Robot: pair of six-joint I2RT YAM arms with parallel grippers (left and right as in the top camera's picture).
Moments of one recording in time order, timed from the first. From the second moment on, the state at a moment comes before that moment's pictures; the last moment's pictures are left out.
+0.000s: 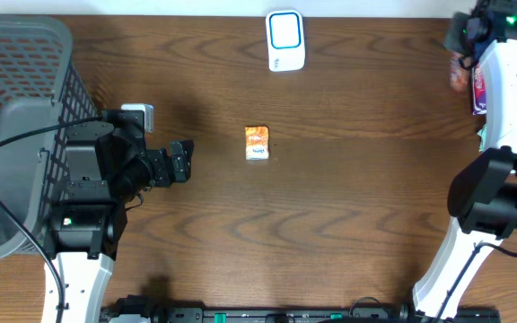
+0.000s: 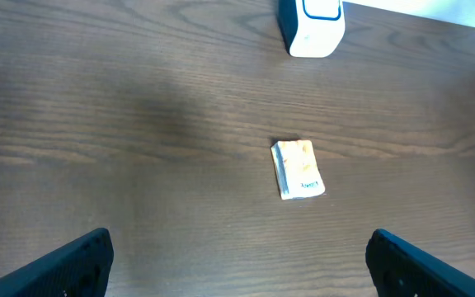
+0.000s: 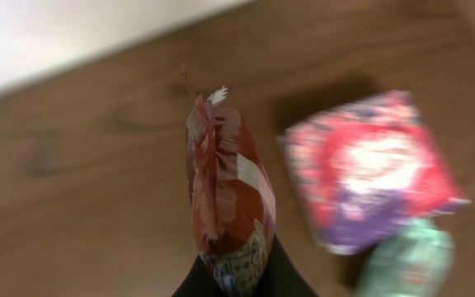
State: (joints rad) left arm -0.01 0.99 0.91 -0.63 0.31 -0.14; right arm -0.20 2.19 2.15 -0.87 0.23 0.13
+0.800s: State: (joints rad) left arm -0.01 0.99 0.91 -0.63 0.31 -0.14; right arm -0.40 2.33 2.14 -0.96 0.35 -0.01
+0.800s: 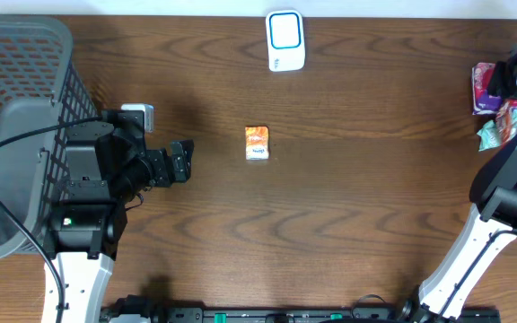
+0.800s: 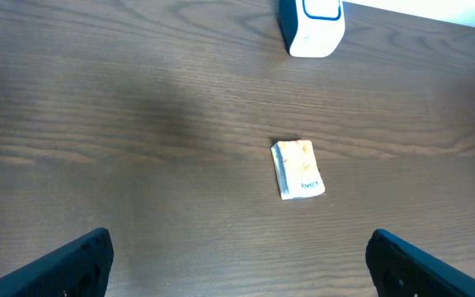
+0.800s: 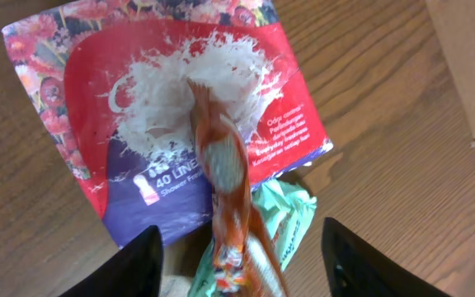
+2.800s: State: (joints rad) left arm -0.01 0.99 0.91 -0.63 0.31 -0.14; right arm 0.48 2.46 2.14 -1.16 -0.41 0.21
